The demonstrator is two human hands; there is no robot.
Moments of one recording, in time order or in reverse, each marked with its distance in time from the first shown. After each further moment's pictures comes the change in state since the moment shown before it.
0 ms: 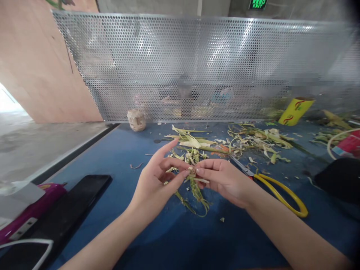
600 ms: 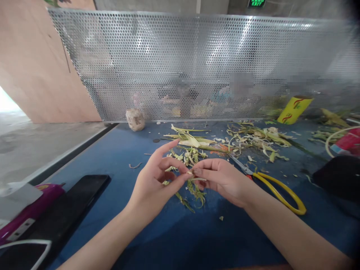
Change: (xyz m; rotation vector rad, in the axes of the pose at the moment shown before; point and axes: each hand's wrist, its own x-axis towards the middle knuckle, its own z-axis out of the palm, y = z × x) left_hand -0.001 0.000 -0.002 0.094 -0.026 0.046; right_hand -0.002 0.000 -0.001 -0.068 0.021 0.020
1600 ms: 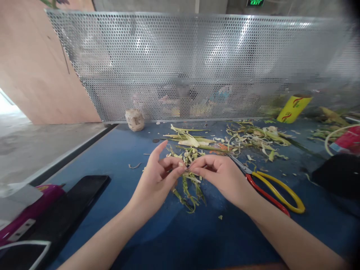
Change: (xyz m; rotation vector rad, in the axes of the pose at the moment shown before) left_hand 0.004 -0.006 0.004 -0.189 -0.009 -0.180; right_hand -0.003 -0.006 0.005 -0.601 0.195 -0.293
